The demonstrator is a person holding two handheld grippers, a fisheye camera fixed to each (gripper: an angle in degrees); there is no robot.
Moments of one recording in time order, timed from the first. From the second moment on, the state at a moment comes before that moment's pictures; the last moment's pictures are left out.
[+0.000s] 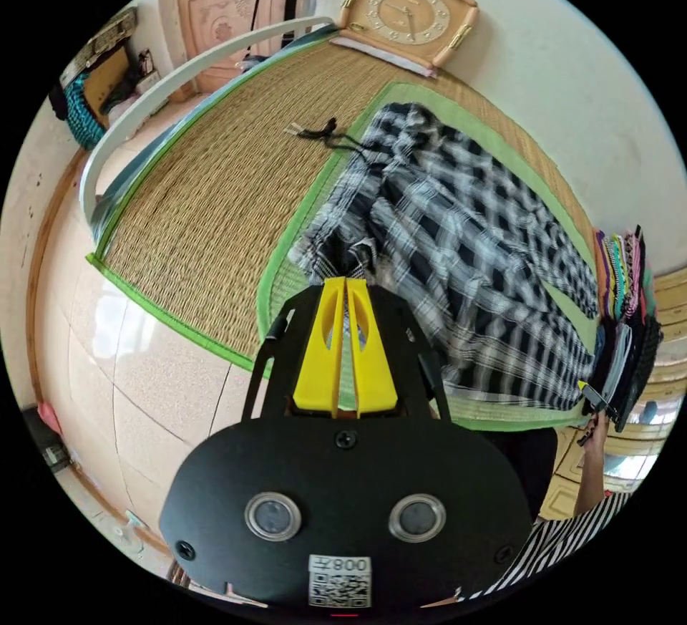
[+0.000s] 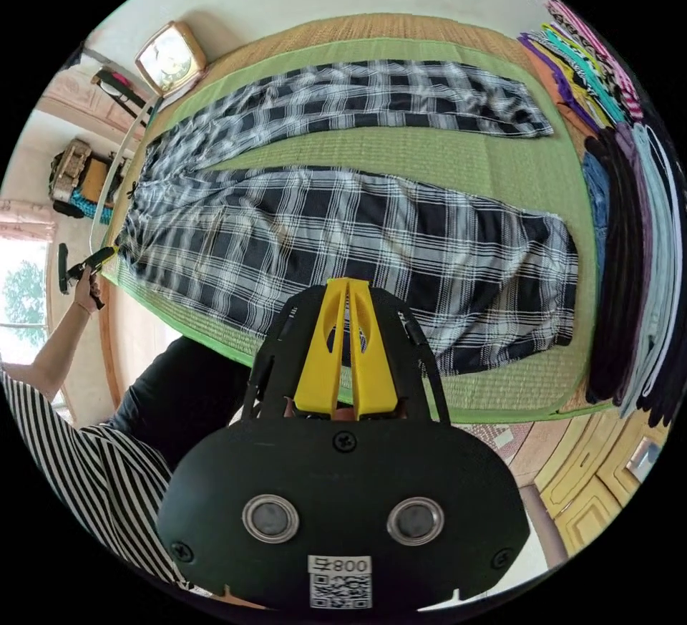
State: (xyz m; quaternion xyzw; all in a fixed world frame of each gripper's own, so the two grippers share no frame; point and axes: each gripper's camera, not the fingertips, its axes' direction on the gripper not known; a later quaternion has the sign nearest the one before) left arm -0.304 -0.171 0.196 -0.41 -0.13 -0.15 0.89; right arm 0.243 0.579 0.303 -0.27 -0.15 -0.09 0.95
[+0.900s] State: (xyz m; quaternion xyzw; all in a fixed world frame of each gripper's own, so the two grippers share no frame) left arm -0.251 -0.184 0.121 -0.33 0.05 -0.18 0.92; right arm 0.369 0.637 0.237 -0.20 -0.12 0.13 0.97
